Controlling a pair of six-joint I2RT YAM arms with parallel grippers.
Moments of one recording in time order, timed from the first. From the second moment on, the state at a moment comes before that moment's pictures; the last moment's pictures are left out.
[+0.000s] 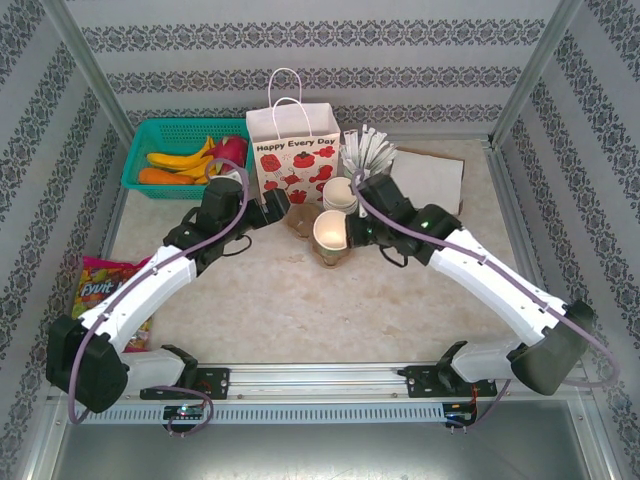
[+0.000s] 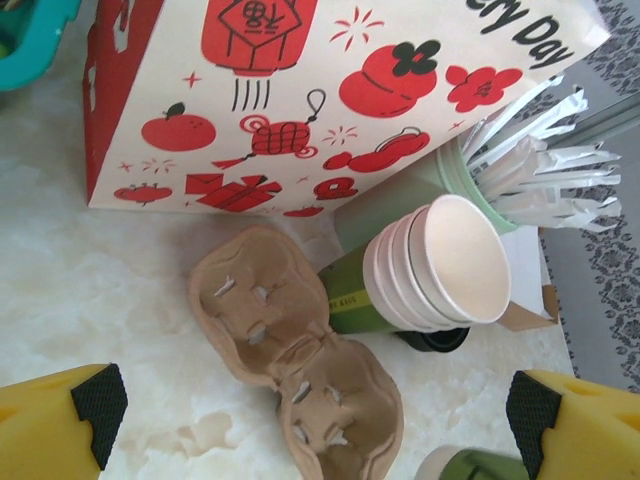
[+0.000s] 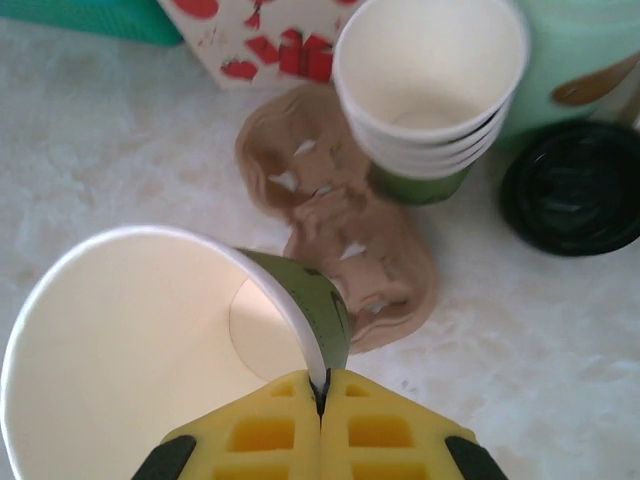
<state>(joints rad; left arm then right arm) -0.43 1.23 0.99 -0.31 0.03 -0.73 0.75 1.32 1.29 -0.83 0.09 0.50</state>
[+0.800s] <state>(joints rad) -0.41 1.20 0.99 -0.55 -0.03 -0.77 0.91 1.48 1.14 -0.67 0.09 0.66</state>
